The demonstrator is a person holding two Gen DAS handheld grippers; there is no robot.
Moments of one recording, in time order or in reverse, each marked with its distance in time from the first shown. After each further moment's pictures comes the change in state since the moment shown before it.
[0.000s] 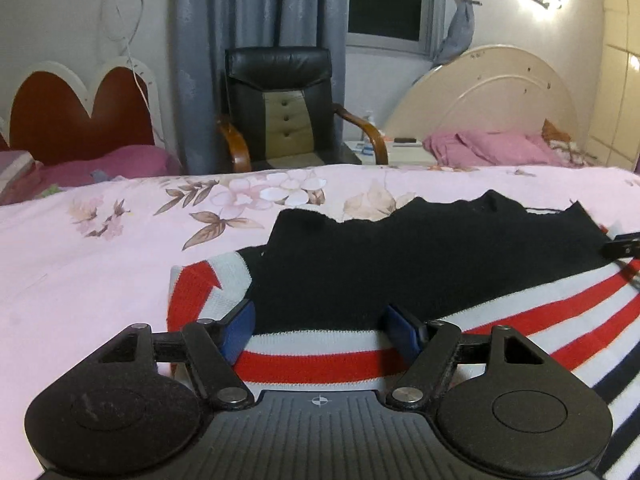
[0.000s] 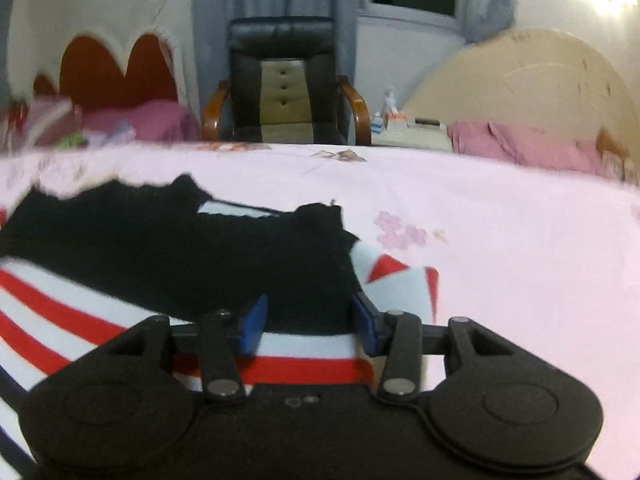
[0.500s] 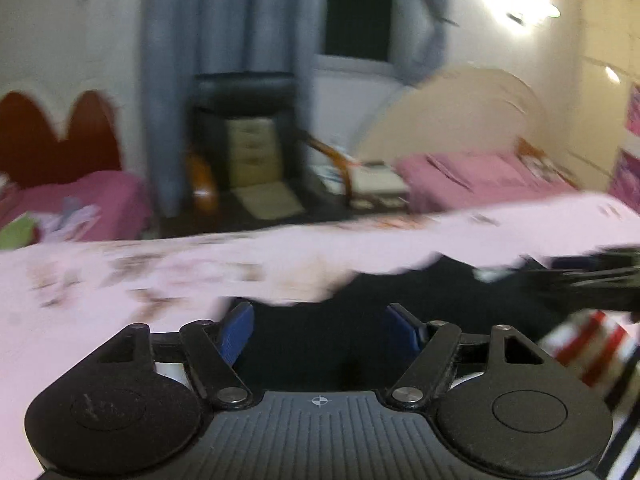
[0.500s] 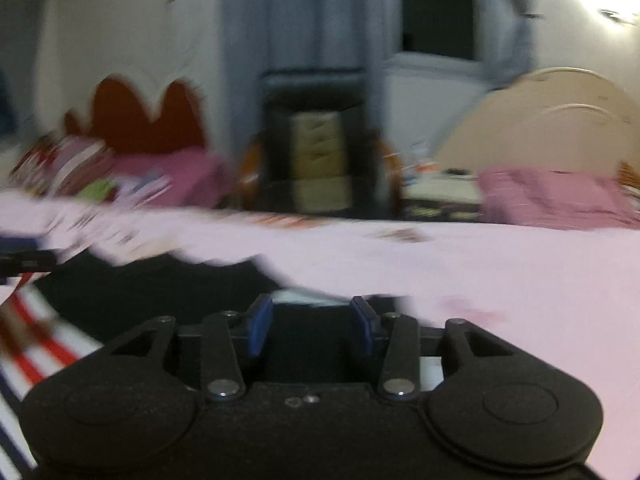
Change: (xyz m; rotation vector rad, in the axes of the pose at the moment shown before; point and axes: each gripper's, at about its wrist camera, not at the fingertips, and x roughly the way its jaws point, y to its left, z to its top) left arm 0.012 -0.044 0.059 0.018 -0.042 -0.116; right arm 0.005 0.057 0.034 -0.051 -0.127 0.106
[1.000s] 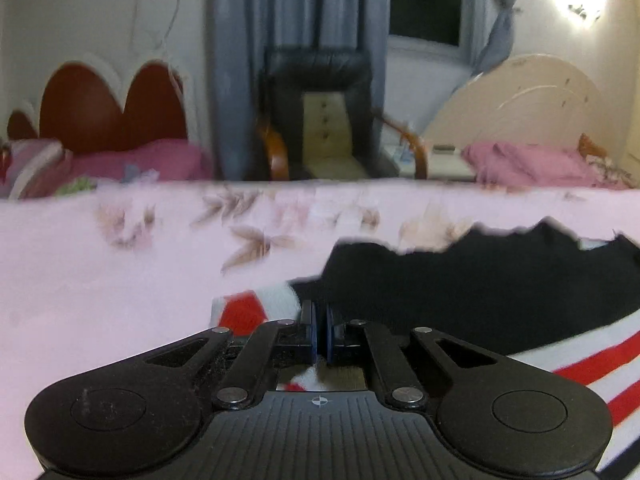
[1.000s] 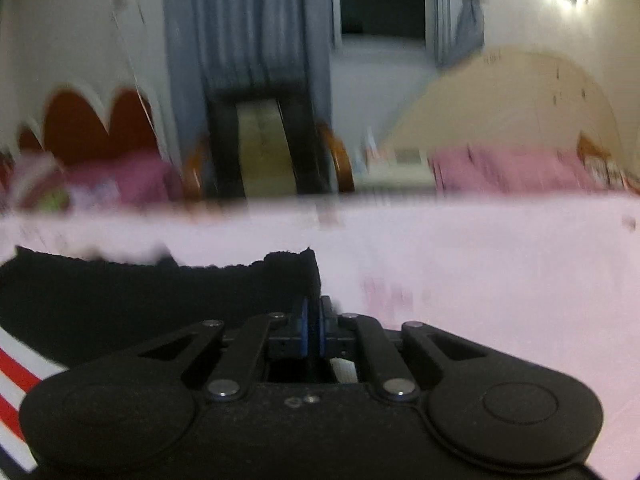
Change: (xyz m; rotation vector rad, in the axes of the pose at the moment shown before) left arm 0.014 0.074 -0.041 -0.096 0.038 0.206; right arm 0.007 -0.068 -0.022 0.117 0.057 -0.154
